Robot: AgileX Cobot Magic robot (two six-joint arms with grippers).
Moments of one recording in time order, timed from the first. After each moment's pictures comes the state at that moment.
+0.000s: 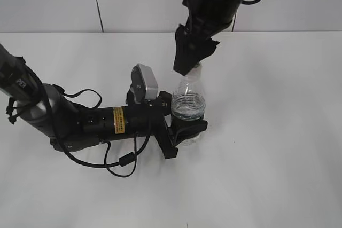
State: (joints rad) left arm -0.48 2.34 -1.00 0.92 -1.20 -0.32; right arm 0.56 1.97 -1.77 0.30 1.22 -0.84
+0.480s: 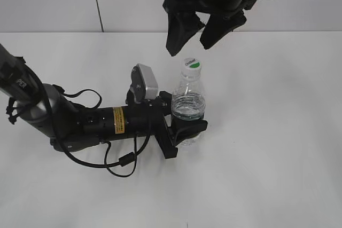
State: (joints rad) left arm -0.48 2.34 -1.00 0.92 -1.20 -0.32; right arm 0.56 1.91 -1.77 0.30 1.22 -0.20
